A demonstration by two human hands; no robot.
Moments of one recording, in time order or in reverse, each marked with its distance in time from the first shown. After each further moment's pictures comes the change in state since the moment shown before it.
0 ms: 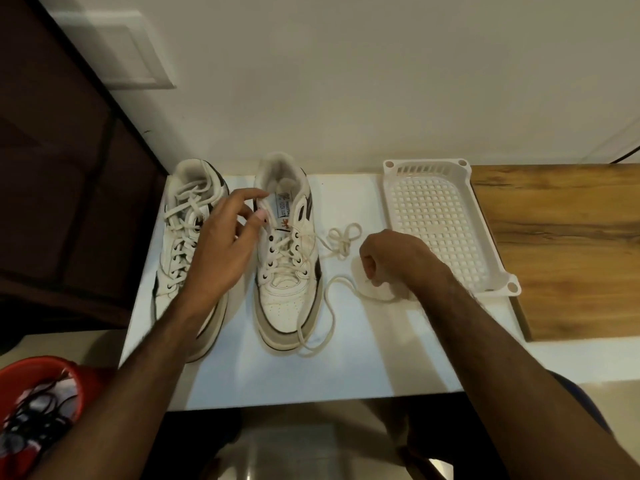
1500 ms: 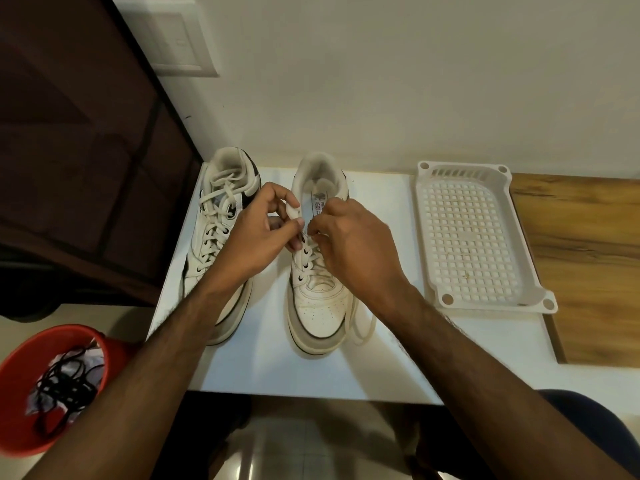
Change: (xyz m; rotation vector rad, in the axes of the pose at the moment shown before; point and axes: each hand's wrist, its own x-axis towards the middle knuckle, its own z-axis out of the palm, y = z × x) left_hand 0.001 0.003 -0.001 -0.317 -0.109 -0.192; right_hand -0.009 -0.091 -0.002 0.228 0.856 -0.355
